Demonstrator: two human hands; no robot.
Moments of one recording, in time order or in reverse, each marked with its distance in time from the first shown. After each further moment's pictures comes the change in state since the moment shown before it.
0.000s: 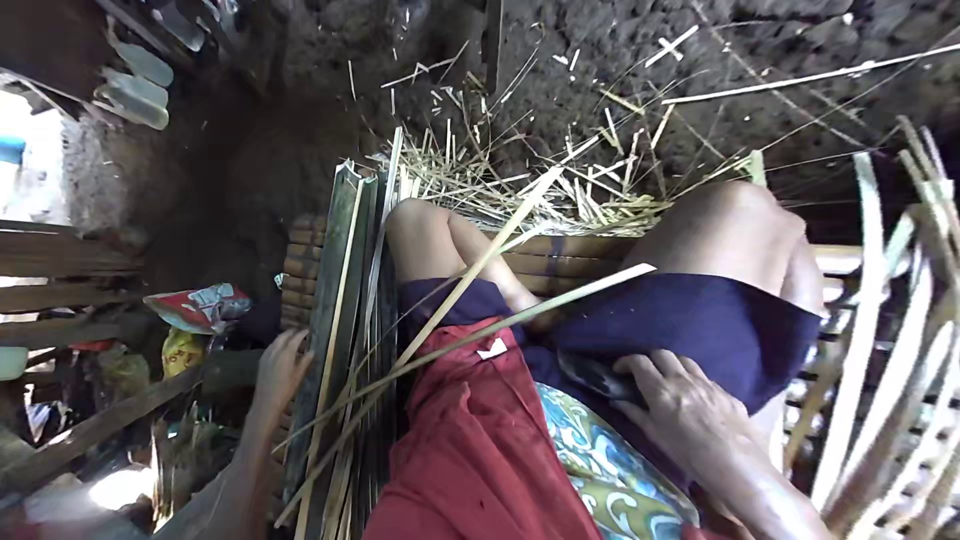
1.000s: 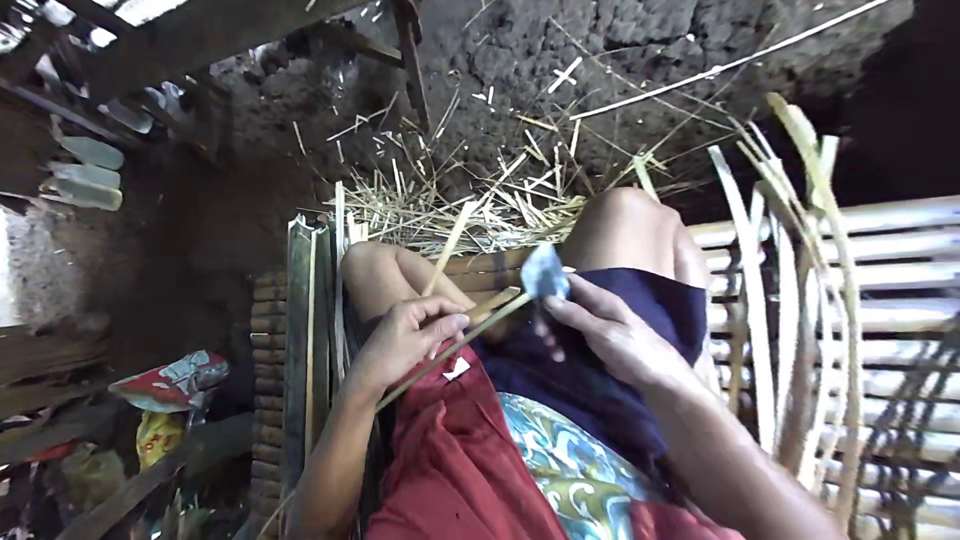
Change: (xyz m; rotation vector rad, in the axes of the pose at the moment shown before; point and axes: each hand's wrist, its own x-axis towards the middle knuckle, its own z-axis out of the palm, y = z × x) left_hand 0.033 0.273 -0.037 -0.892 -0.422 0.542; right_hand 0.063 -0.013 -0.045 1.340 -0.023 0.071
